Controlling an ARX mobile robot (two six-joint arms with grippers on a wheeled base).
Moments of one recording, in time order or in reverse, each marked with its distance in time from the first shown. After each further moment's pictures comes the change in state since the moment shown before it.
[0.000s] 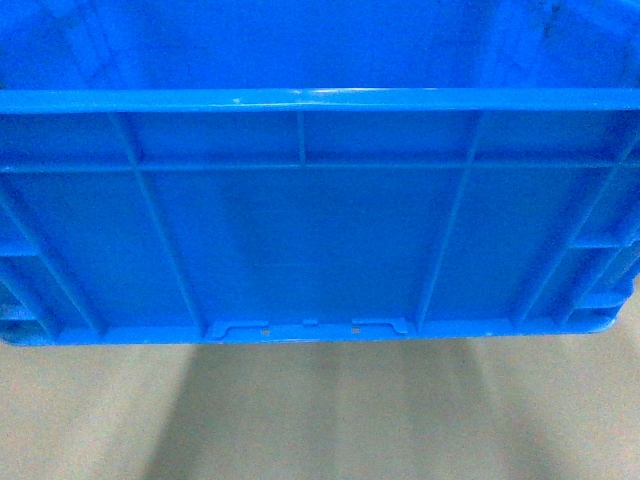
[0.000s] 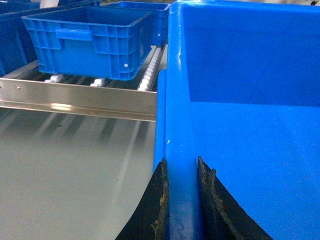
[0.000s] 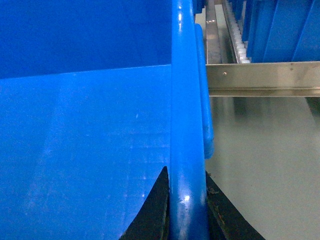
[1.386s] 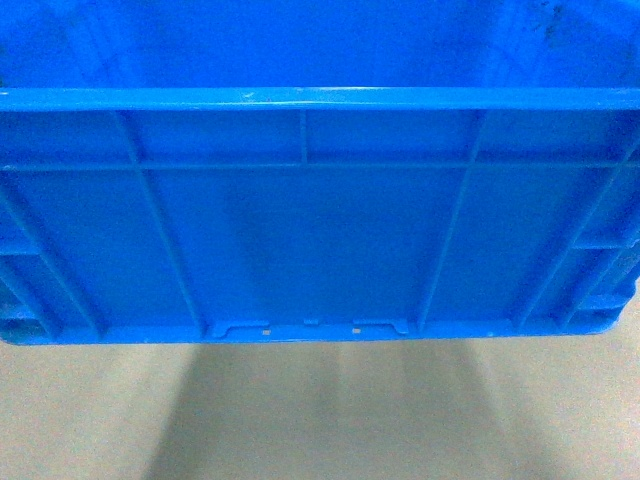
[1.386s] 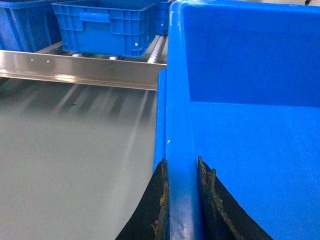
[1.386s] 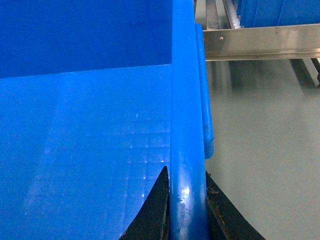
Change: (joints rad) left arm 0.000 0.000 0.000 0.002 0.003 0.000; right arm 0.000 0.000 0.000 -0.001 0.001 0.001
